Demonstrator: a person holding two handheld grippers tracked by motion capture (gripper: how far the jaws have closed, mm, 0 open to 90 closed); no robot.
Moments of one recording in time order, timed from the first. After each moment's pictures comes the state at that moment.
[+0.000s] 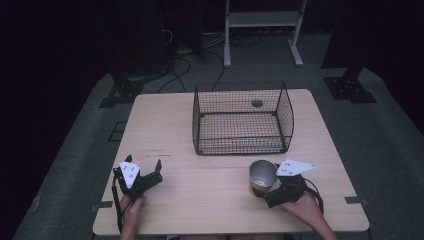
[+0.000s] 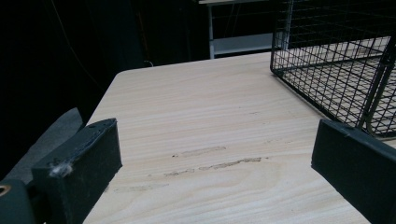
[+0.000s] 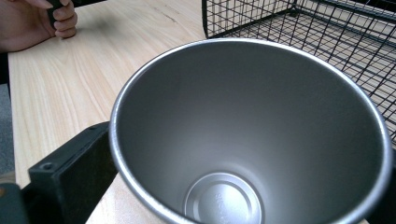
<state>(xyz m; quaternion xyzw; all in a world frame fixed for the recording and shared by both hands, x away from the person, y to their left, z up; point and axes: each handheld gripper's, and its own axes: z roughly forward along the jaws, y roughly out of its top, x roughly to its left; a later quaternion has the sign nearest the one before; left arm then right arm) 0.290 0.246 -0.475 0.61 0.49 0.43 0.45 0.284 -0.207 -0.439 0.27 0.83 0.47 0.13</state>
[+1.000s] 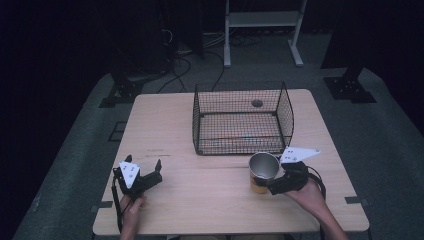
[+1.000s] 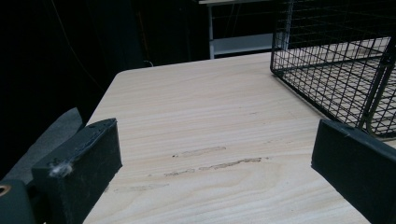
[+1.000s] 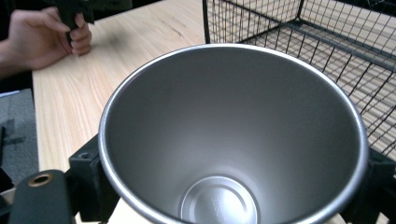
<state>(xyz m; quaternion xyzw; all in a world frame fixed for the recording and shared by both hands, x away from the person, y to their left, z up) 0.290 0.247 -0.475 0.61 0.49 0.43 0.45 0.303 -0.213 -0.409 0.27 0.83 0.48 0.10</state>
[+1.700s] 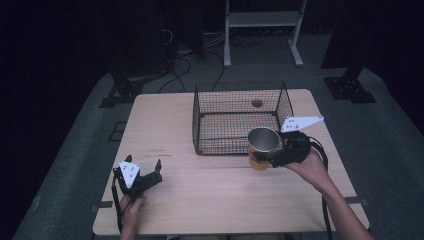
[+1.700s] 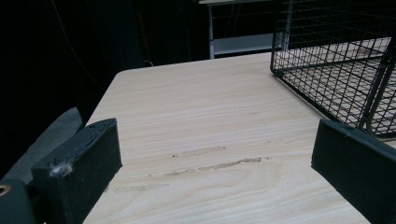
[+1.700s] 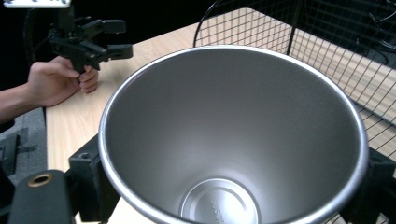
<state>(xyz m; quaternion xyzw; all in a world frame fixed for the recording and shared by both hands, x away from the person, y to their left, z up) 0.290 0.247 -0.475 0.61 0.49 0.43 0.45 0.346 -0.209 -0.343 0.25 0.83 0.49 0.09</state>
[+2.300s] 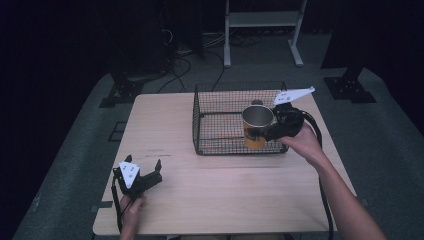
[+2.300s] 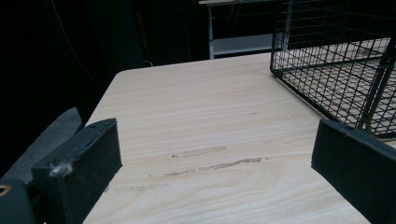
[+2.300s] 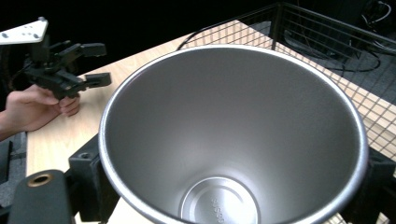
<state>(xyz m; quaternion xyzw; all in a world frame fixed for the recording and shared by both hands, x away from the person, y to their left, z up) 0.290 0.247 -0.475 0.61 0.49 0.43 0.45 0.397 -0.195 -0.308 0.26 0.83 0.48 0.09</state>
